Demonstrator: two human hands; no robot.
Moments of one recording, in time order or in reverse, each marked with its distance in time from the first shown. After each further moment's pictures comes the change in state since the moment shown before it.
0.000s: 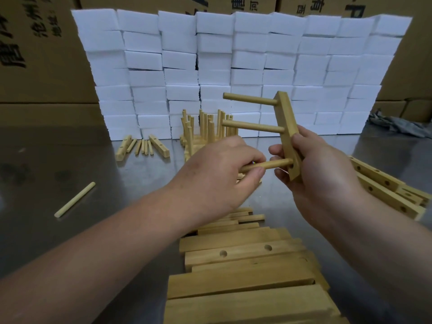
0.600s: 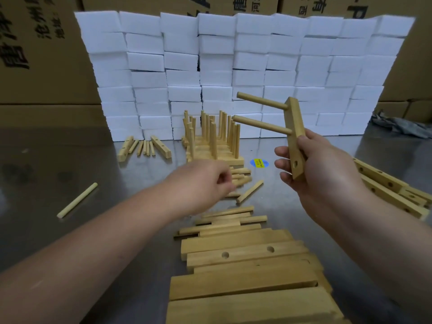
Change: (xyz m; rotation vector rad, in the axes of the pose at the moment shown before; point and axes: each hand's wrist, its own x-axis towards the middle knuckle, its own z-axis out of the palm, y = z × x) left_hand 0.000 -0.044 0.012 0.138 -0.341 -0.350; right_hand 0.007 -0.002 -0.002 -0.011 0.041 0.049
